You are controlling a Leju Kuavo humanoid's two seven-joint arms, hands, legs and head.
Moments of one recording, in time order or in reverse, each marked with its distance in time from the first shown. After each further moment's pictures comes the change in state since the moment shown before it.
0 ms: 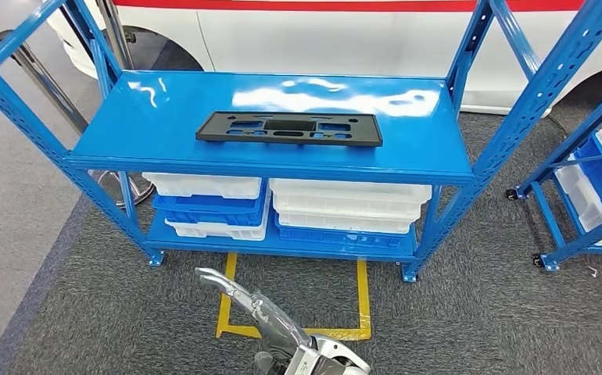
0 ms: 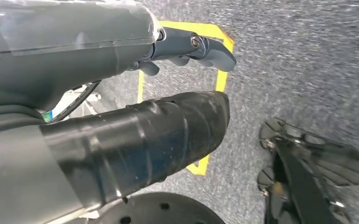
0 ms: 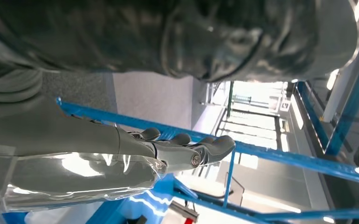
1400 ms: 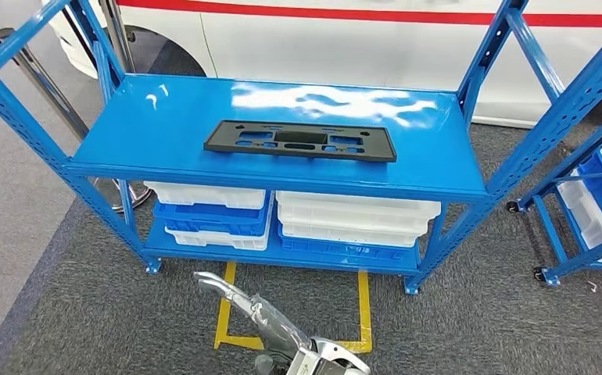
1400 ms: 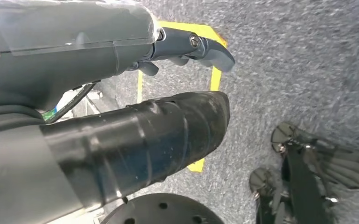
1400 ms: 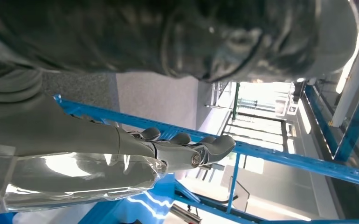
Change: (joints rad) left arm 0.005 0.002 0.000 0.001 0.009 -0.017 -0.002; right arm 0.002 -0.005 0.000 -0.004 -0.006 0.008 0.004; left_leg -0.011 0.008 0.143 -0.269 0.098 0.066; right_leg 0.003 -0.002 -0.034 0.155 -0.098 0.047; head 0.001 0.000
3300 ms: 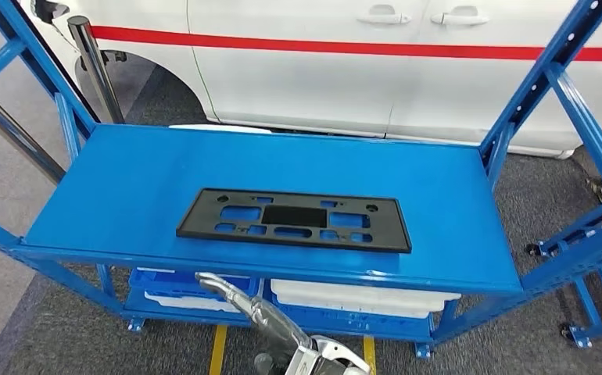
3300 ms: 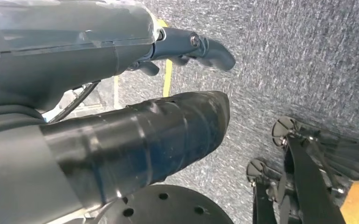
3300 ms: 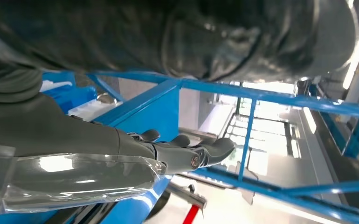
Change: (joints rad) left arm 0.006 -0.001 0.000 0.007 0.002 -0.014 -0.015; right arm 0.005 -0.005 0.000 0.003 -0.002 0.025 0.005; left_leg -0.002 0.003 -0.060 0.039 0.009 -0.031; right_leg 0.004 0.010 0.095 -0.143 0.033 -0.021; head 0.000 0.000
